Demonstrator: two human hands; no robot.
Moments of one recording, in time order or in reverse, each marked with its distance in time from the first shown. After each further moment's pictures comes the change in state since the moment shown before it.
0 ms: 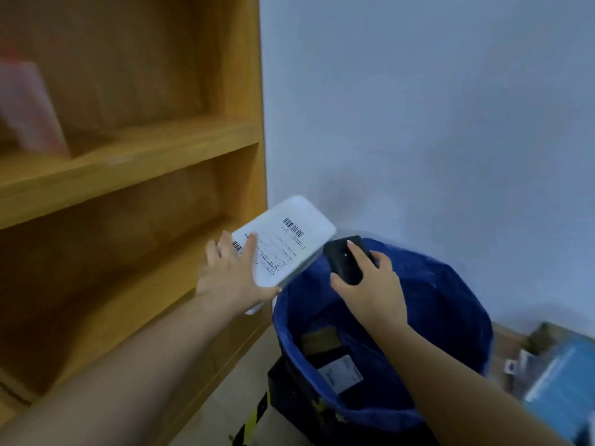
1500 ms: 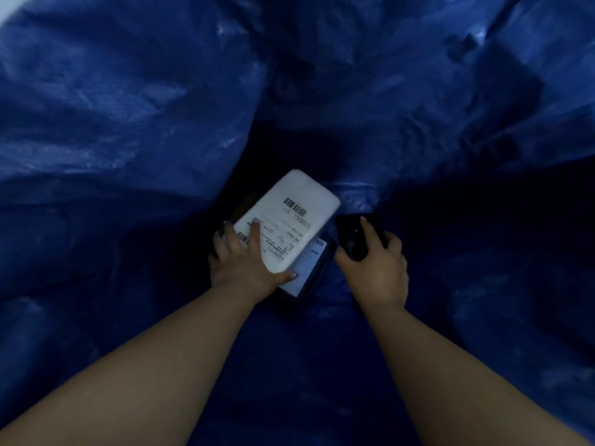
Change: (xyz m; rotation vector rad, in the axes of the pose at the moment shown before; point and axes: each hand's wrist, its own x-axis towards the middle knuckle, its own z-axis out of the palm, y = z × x) left_hand 0.148 0.216 0.482 0.105 -0.950 0.441; right_hand 0.058 0.364 0.265 -0.058 -0.116 1.074
